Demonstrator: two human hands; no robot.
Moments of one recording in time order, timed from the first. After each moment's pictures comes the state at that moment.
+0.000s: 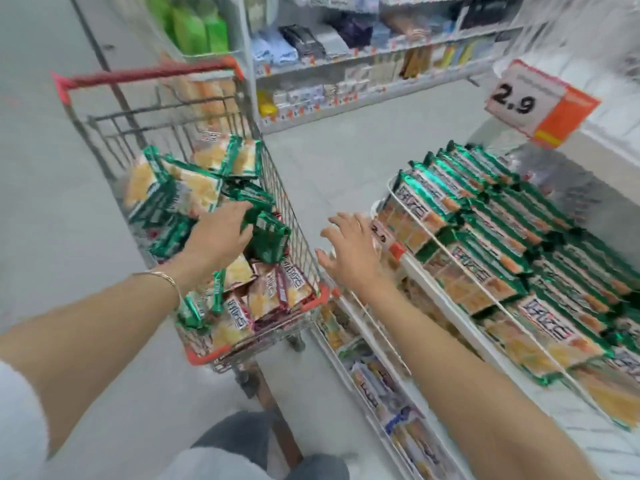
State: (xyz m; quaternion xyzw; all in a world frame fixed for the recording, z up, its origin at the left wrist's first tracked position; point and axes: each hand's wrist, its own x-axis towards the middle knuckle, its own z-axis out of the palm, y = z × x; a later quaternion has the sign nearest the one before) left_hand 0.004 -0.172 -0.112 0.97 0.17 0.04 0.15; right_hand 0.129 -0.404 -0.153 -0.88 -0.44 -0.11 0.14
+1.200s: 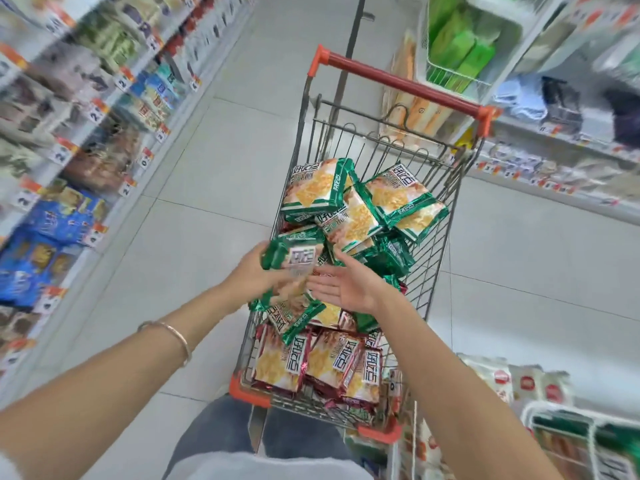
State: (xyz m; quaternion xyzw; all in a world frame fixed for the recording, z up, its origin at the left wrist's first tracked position) left_hand -0.077 -0.065 -0.178 0.59 0.52 0.12 0.60; right_hand 0.136 -0.115 -0.194 -0.58 -0.04 0.74 0.34
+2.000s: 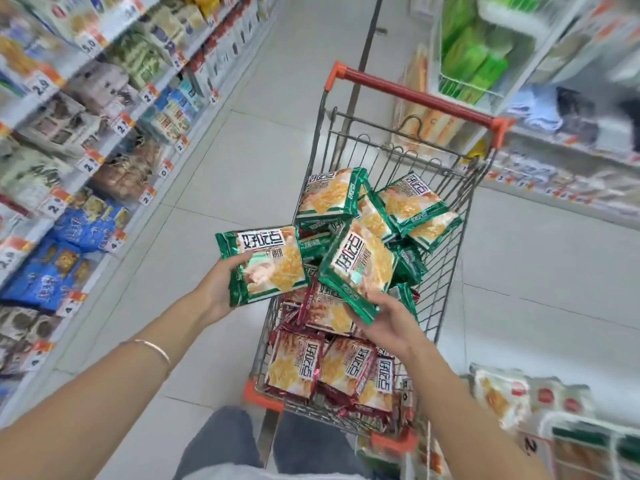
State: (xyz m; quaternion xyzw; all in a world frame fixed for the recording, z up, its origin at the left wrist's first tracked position) left_hand -0.130 -0.060 -0.164 0.23 0.58 0.26 0.74; right_hand 0.143 -0.180 -0.189 -0.45 0.07 0.72 0.52
